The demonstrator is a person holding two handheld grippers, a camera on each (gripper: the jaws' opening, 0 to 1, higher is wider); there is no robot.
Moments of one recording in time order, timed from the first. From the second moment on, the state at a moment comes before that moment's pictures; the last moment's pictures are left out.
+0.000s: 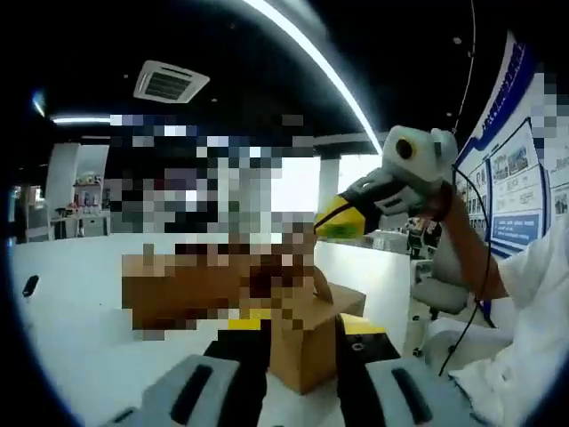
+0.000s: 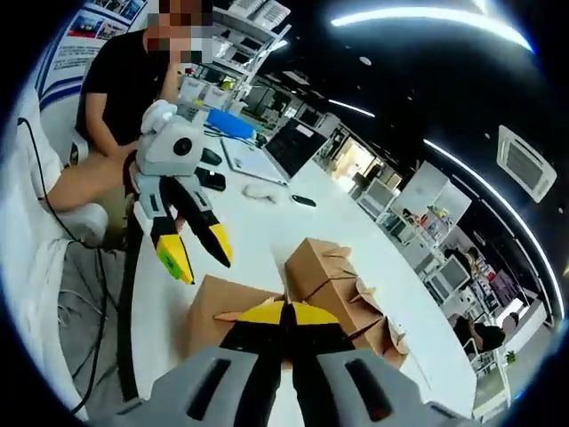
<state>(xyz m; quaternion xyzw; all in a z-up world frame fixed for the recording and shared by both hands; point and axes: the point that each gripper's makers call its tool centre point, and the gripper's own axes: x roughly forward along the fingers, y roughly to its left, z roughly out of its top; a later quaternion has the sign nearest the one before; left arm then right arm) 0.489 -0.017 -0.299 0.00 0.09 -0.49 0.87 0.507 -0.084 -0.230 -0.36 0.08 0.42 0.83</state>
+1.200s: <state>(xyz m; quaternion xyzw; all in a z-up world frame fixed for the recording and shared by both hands) 0.474 -0.044 -0.294 -0.03 0.08 -0.51 0.85 0.548 -0.088 -0.218 -0.32 0.08 0.39 0.86</state>
